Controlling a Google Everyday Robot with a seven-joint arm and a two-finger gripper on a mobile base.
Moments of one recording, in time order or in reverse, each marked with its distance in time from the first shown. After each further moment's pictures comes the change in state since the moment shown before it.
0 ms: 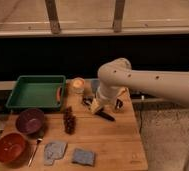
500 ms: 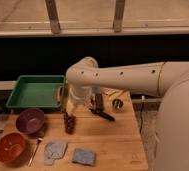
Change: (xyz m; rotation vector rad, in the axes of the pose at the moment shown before) arm -0.040 0.087 0.014 -0.012 -0.020 -0.211
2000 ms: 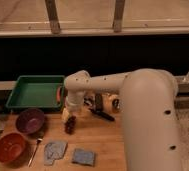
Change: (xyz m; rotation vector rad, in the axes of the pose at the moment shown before) arm -0.029 0.026 0.125 -0.172 0.128 -0.065
